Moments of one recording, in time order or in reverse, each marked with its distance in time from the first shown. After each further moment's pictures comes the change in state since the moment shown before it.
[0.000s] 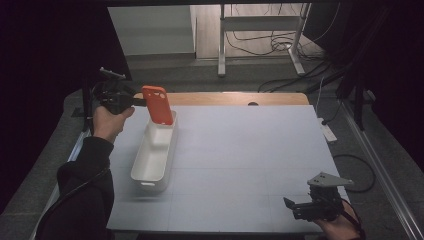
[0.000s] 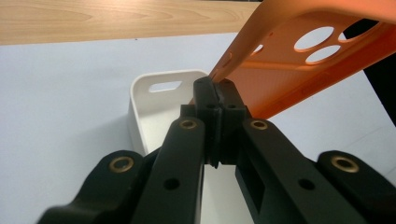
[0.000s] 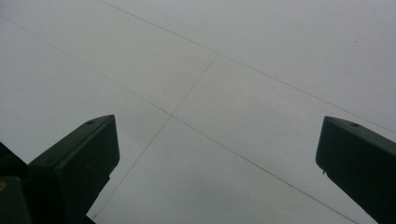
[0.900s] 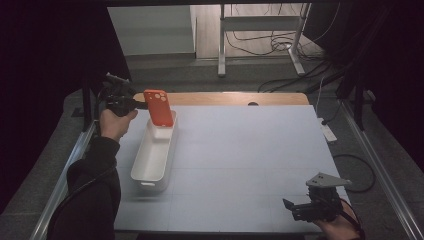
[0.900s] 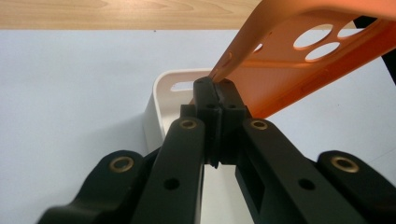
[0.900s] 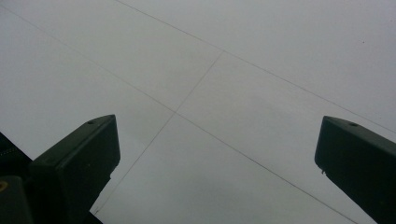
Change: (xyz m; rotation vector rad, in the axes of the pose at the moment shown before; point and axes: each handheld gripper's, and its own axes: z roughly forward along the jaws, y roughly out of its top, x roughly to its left) left arm 0.020 -0.004 0.031 0.022 0.031 -0.041; right arm 0.002 0.000 0.001 0.013 0.011 -0.020
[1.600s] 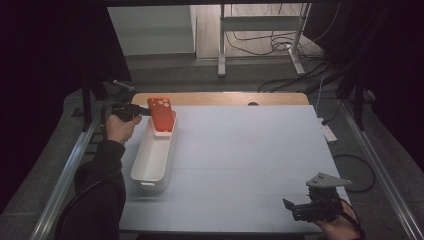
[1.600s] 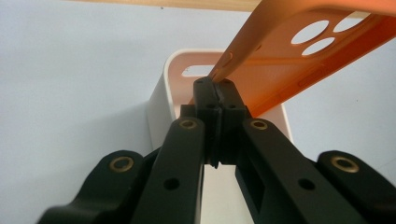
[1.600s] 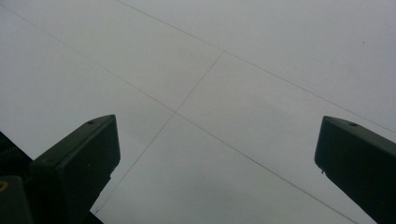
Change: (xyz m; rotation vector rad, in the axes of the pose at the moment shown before) left arm 0.012 -0.010 0.029 0.043 0.003 -0.030; right arm 0.000 0.000 0.000 -0.001 0.000 -0.001
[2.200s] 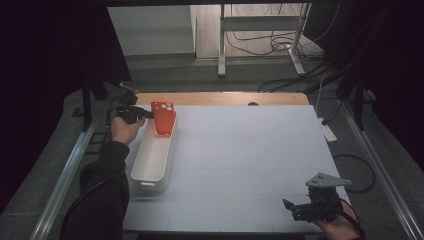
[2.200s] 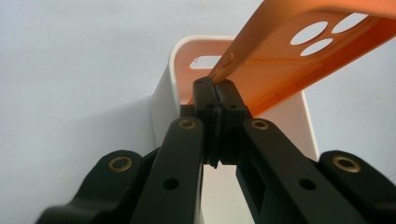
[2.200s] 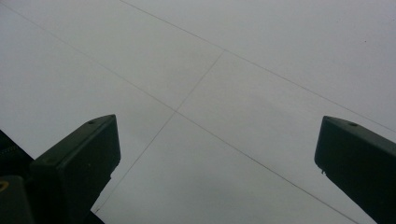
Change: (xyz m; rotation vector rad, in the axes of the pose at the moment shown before) left arm 0.001 -0.002 0.018 0.036 0.032 -0.004; right arm 0.000 0.000 0.001 0.005 0.004 -0.002
